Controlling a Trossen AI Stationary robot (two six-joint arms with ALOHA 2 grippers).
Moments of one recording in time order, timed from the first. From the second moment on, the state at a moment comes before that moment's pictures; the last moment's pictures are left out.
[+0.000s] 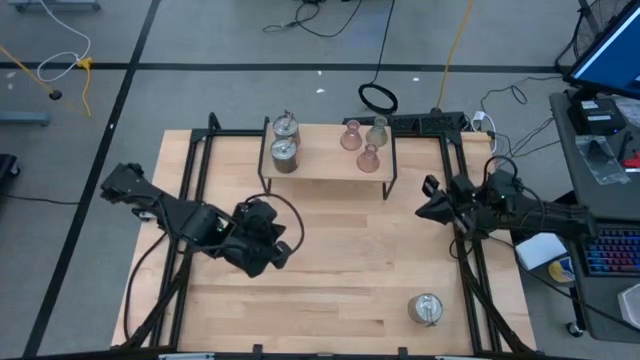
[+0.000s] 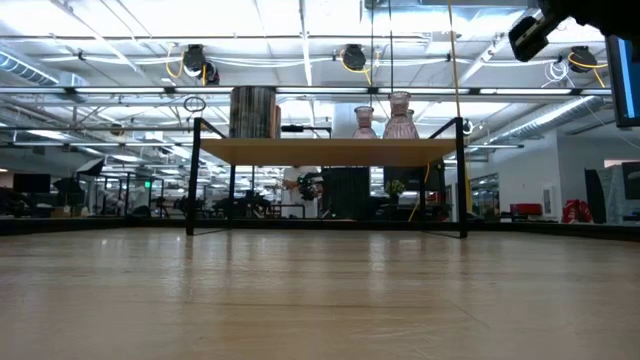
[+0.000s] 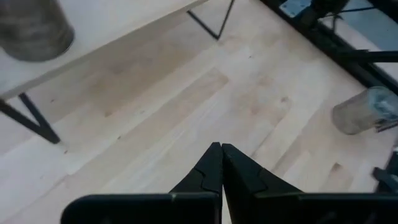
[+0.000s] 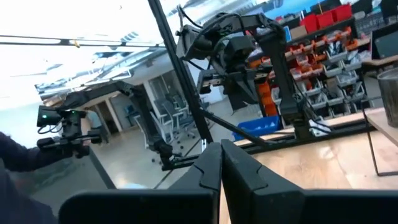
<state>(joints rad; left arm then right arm) -0.48 1.52 1.57 -1.10 -0.64 -1.19 -0.16 0.27 0.31 0.19 -0.48 0.48</state>
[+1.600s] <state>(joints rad) -0.48 0.53 0.48 -0.70 -0.74 -1.18 0.45 1.00 0.98 -0.99 -0.38 1.21</state>
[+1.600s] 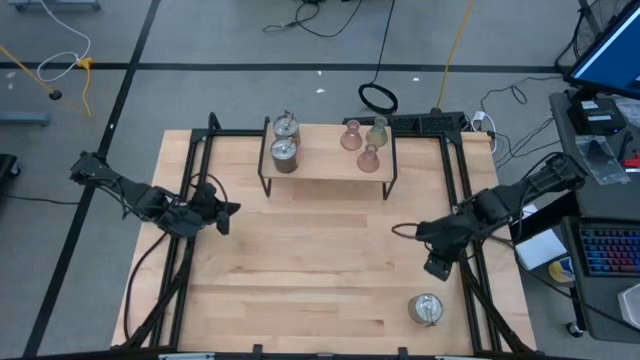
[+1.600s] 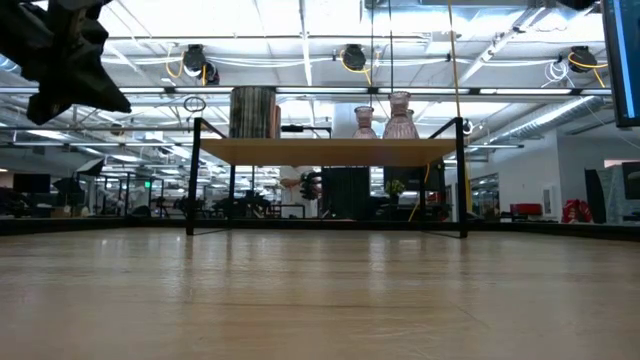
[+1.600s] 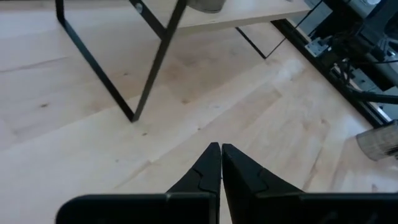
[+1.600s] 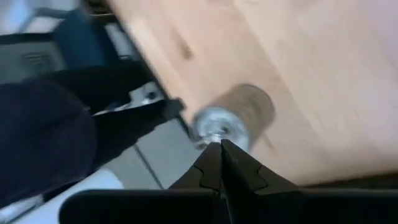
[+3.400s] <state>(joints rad) -0.48 0.45 0.48 -0.79 -0.74 -1.03 0.93 1.17 0.96 -0.94 0.02 1.69</state>
